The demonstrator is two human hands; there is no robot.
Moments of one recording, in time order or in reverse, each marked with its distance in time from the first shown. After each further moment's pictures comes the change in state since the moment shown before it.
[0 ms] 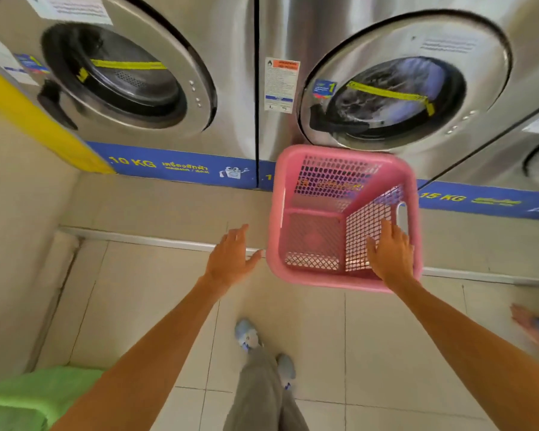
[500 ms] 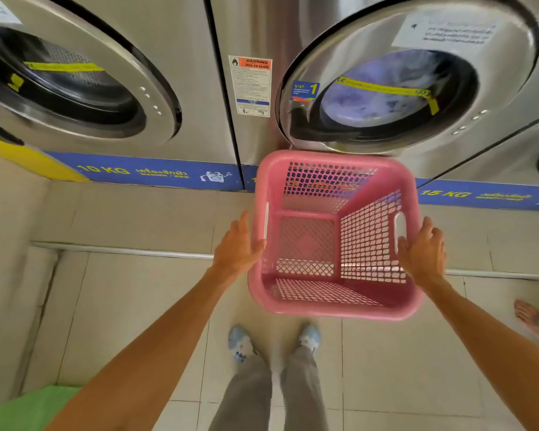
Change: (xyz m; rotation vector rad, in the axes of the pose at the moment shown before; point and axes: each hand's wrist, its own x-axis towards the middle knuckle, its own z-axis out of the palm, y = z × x) left_hand 0.115 0.046 0.021 -0.090 -0.051 -0.066; right_hand 0.095 0.076 0.013 0.145 0.007 0.278
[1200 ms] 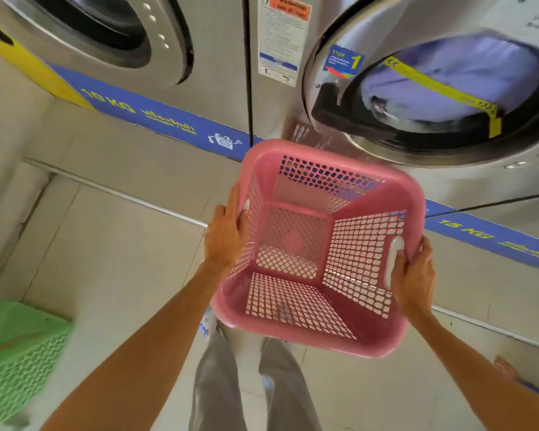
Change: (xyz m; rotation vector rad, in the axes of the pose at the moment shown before) left_hand 0.013 0.009 0.061 -0.189 0.430 -0.196; right_hand 0.043 0.021 0.036 0.184 -0.019 -0.261
